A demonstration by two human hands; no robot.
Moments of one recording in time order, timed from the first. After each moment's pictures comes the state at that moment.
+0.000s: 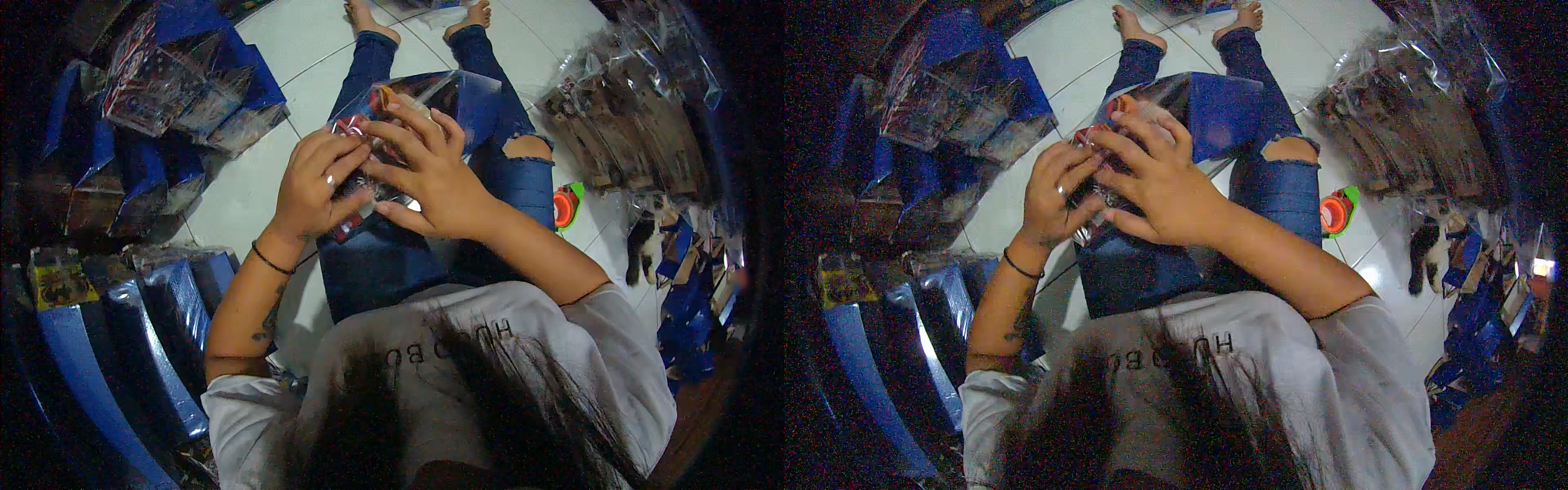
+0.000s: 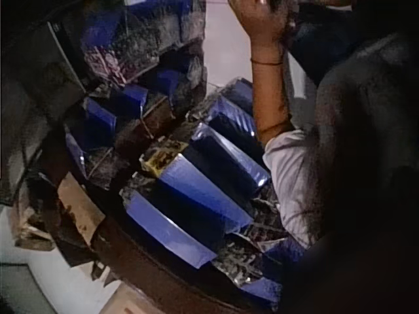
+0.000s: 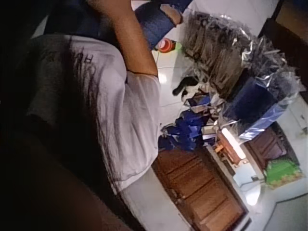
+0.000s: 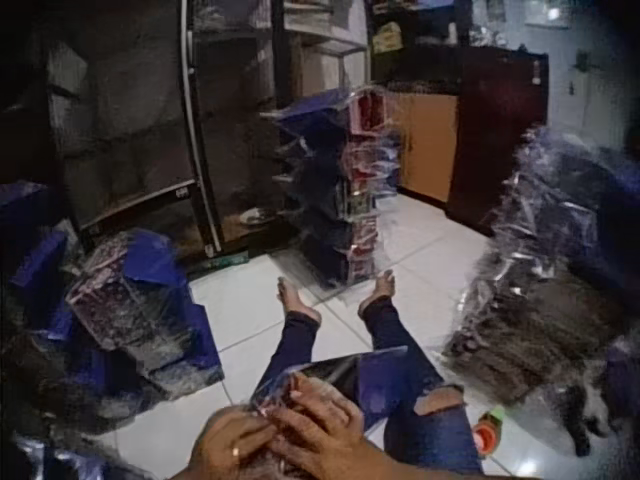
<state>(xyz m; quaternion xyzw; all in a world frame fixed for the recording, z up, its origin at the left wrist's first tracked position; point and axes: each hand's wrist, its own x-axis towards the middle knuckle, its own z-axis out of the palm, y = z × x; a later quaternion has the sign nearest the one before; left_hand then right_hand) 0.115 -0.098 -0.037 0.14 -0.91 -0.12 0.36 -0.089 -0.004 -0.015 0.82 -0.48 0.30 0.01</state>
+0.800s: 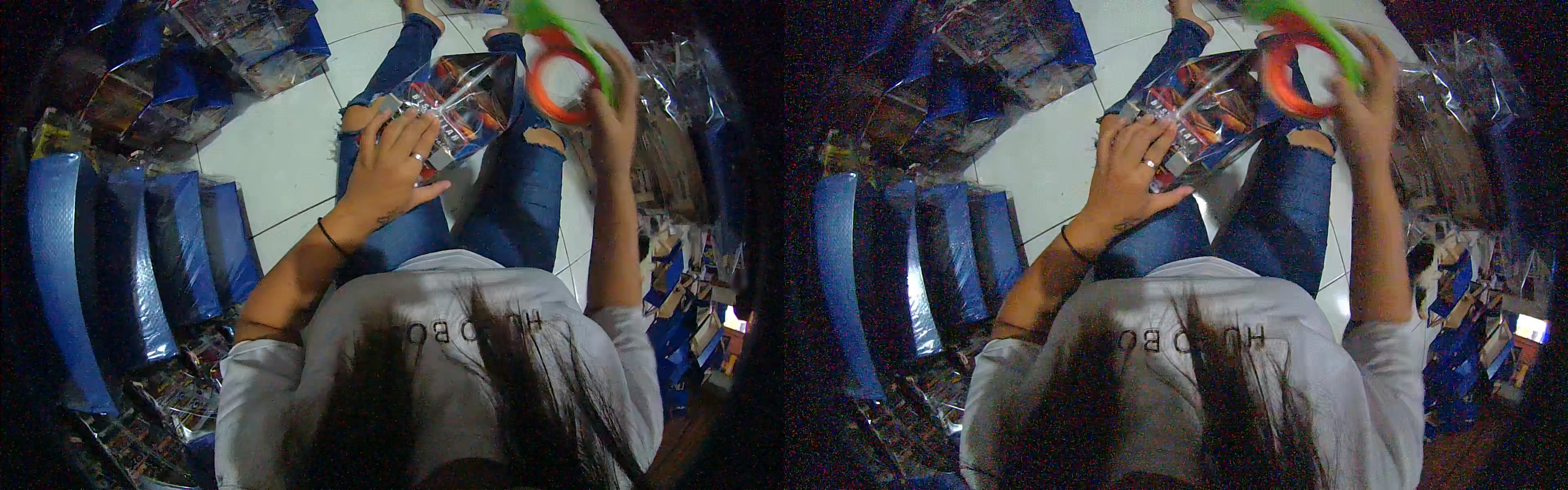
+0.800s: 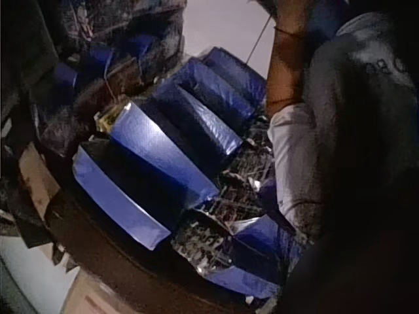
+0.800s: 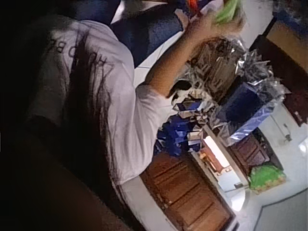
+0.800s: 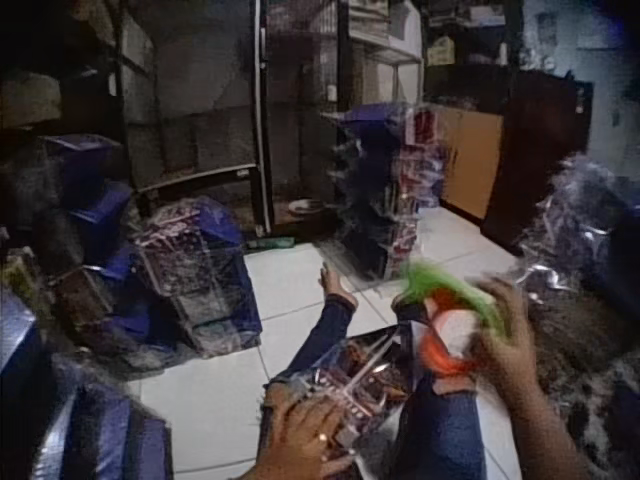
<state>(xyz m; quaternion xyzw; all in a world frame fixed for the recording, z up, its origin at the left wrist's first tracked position) 0.106 -0.001 -0.061 0.27 -0.89 -0.04 0.36 -0.204 0.023 0.025 0.66 -0.55 0.52 0.07</state>
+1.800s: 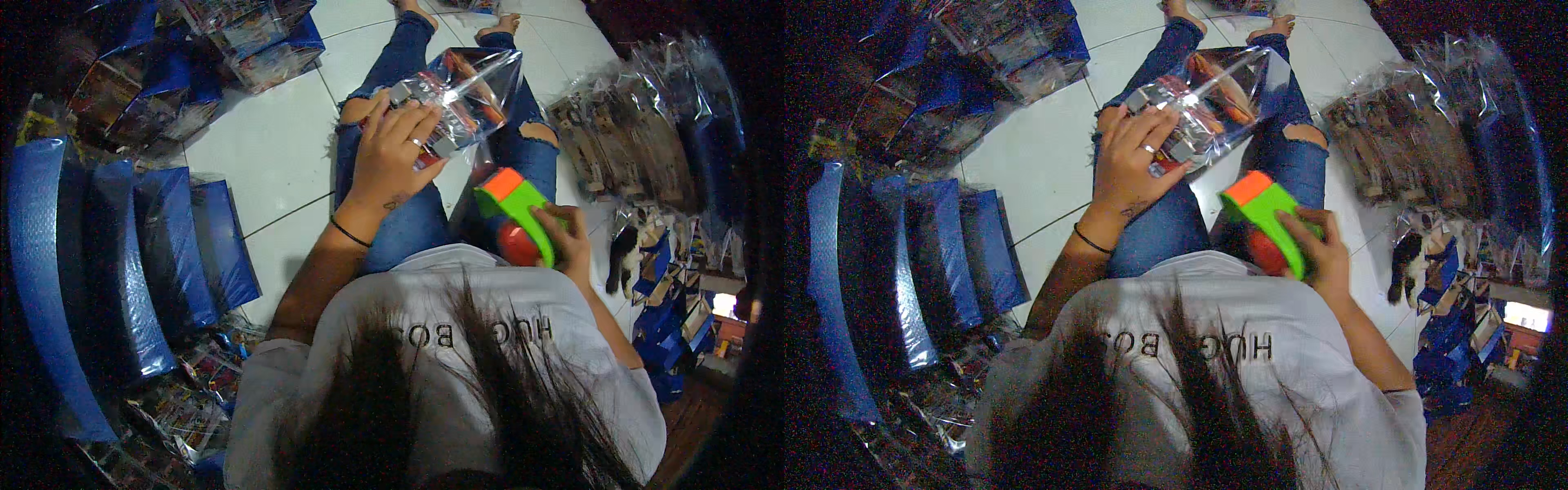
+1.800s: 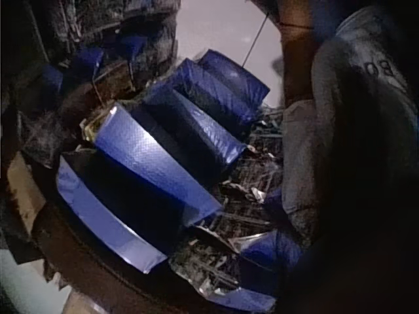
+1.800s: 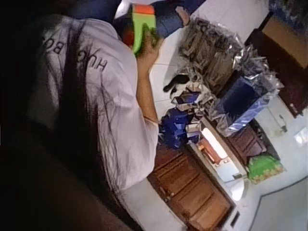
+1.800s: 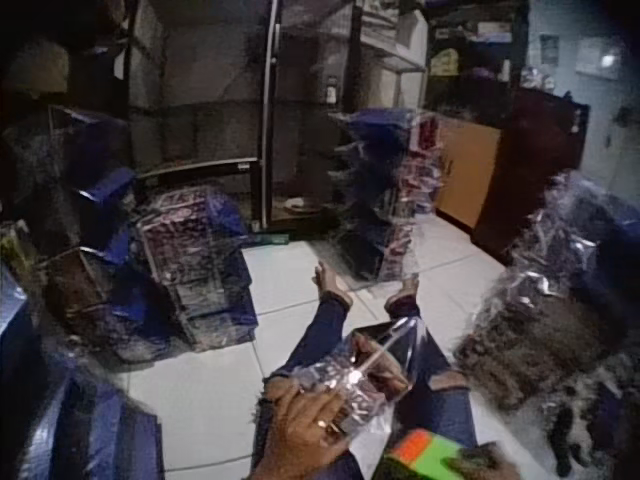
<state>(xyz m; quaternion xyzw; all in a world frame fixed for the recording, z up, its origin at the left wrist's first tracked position) 0.108 -0.015 -0.087 0.28 -0.85 -0.07 0.45 -0.112 0.169 0.010 0.70 -0.66 0.24 -0.14</state>
